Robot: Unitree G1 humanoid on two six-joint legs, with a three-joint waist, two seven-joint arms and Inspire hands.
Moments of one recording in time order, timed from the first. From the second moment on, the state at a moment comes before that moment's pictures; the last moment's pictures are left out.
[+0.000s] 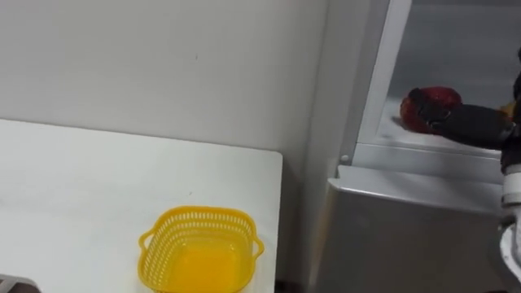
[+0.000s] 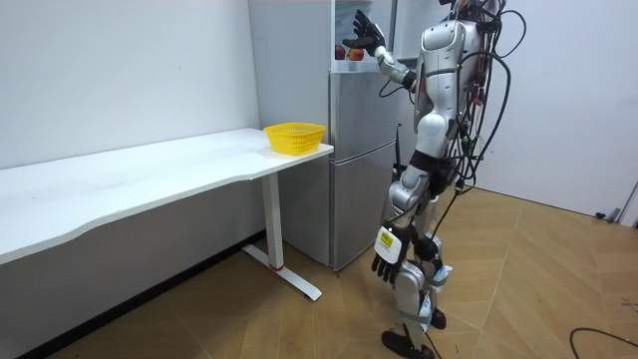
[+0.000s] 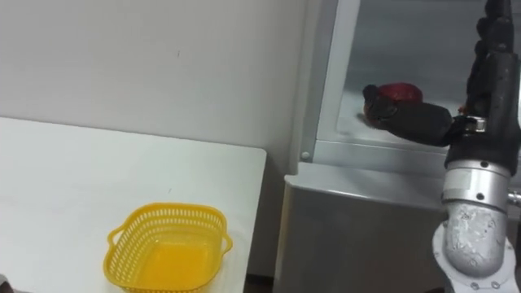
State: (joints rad) left arm 0.24 0.24 0.00 1.12 0.36 0.03 -0.17; right arm -0.46 -0.43 -0.10 0.04 0.04 -0.17 -0.44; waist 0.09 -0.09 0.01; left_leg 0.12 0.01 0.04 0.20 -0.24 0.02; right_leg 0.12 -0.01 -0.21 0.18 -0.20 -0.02
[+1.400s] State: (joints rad) left arm 0.27 0.26 0.00 0.96 0.36 0.10 -0.21; right arm -0.64 -0.55 -0.10 0.31 0.15 -0.03 -0.33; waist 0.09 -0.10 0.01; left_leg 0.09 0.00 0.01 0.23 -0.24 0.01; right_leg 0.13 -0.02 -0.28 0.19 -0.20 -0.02
